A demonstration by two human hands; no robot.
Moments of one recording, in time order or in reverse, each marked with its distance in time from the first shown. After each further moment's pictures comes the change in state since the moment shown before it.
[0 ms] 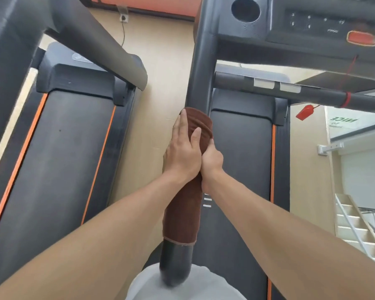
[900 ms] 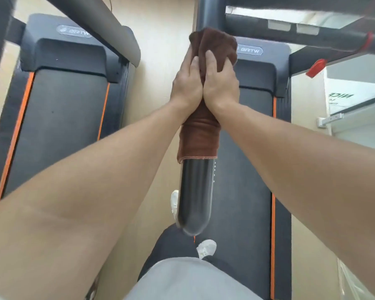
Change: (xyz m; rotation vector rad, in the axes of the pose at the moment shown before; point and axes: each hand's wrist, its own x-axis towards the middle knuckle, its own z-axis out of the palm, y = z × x) left_hand 0.036 -0.015 -0.009 -0.370 -0.060 0.001; right_hand 0.014 -0.021 0.023 -0.482 0.249 -0.659
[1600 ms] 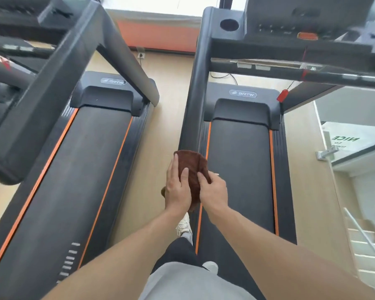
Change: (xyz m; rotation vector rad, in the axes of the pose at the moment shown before) left_hand -0.311 -0.090 0.006 0.118 0.207 -0.062; right_hand -0.269 0.155 -0.074 0.199 -0.173 0.100
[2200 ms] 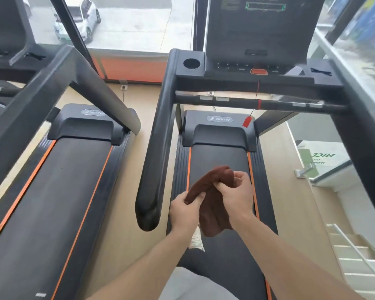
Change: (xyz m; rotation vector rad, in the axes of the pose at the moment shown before) left_hand -0.029 0.095 0.089 -0.296 -0.096 -0.251; right_hand 0.051 -0.030 -0.150 0.185 0.211 -0.116
